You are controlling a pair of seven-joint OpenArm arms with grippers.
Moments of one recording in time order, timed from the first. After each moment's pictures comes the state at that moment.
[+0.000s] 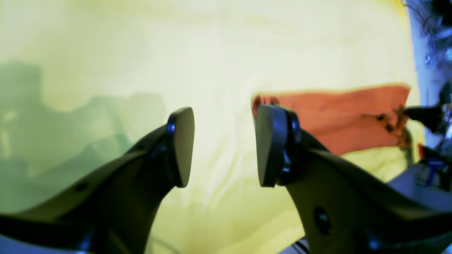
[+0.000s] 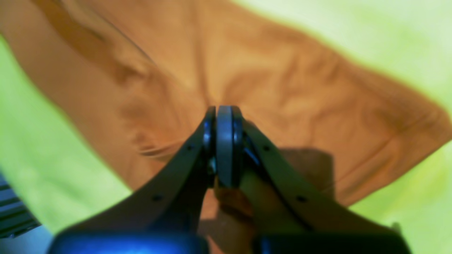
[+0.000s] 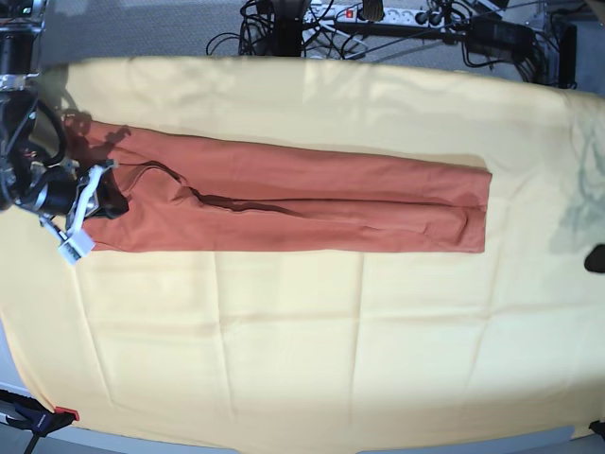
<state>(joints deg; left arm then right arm) -28.0 -56.3 -6.7 45.1 -87.3 -42.5 80.8 0.6 33.7 6.9 88.8 46.1 41.6 -61.0</state>
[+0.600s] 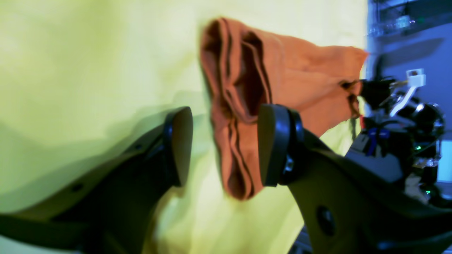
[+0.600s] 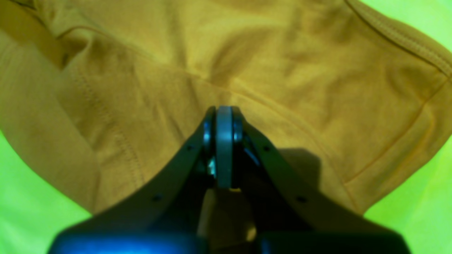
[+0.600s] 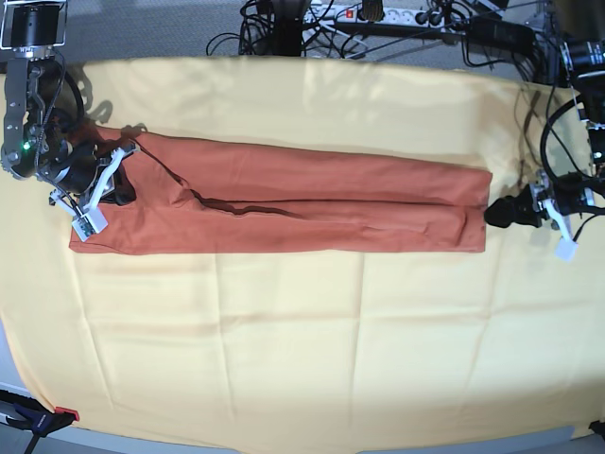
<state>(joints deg) -18.1 -39.0 -8.0 45.2 -87.5 -44.0 79.9 -5.4 29.2 7.3 89.1 31.5 37.4 -51.0</state>
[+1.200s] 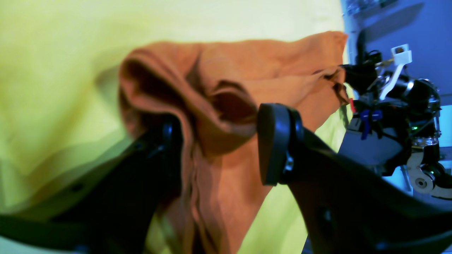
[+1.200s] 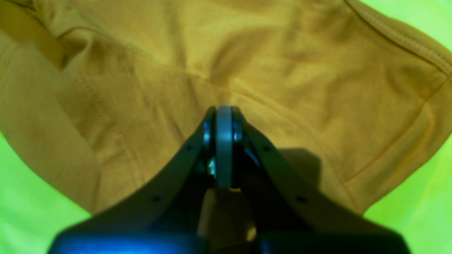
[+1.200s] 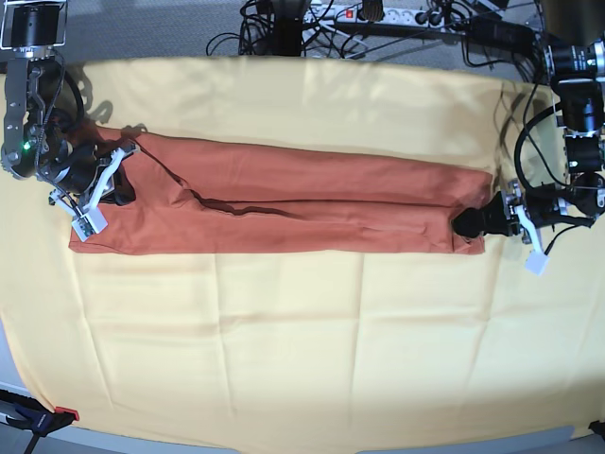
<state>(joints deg) -19.6 -32.8 0.2 46.0 -88.1 -45.0 78.0 -5.4 29.1 7.3 89.1 31.5 37.2 -51.0</state>
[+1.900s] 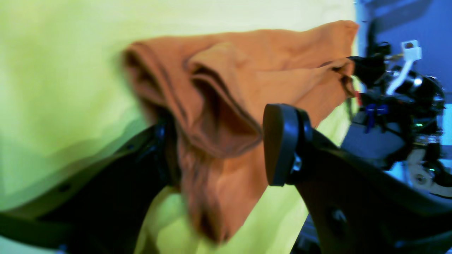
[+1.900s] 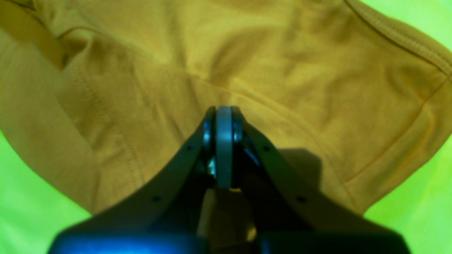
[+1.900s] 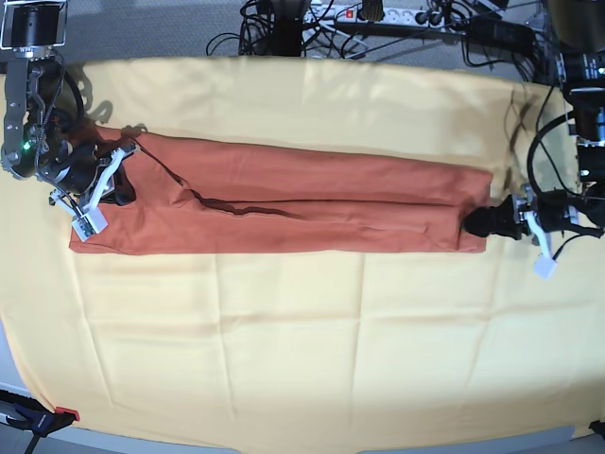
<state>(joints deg) -23.3 -39.3 1.2 45.3 -86.0 -43.7 80.1 -5.4 29.1 7.3 89.1 31.5 37.2 -51.0</state>
